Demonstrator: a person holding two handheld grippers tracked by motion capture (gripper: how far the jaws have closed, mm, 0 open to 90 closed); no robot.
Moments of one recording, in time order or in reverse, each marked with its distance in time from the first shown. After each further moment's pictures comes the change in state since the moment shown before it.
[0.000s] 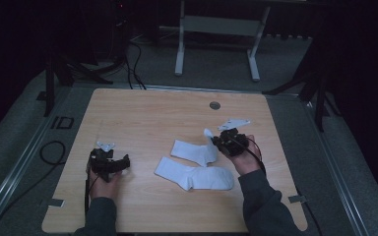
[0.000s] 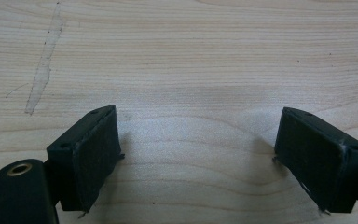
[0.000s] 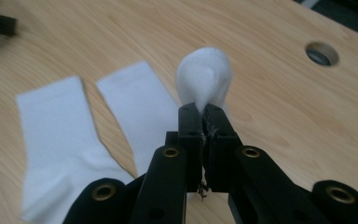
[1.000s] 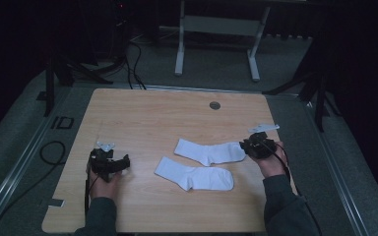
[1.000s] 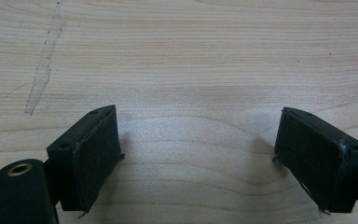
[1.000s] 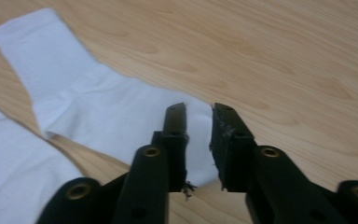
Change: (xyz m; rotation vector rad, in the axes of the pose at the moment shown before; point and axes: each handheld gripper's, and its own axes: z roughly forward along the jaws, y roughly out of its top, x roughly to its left) left arm 0.000 0.000 0.000 0.003 0.000 0.004; right arm -0.061 -0.051 -0.011 0.061 -0.126 0.101
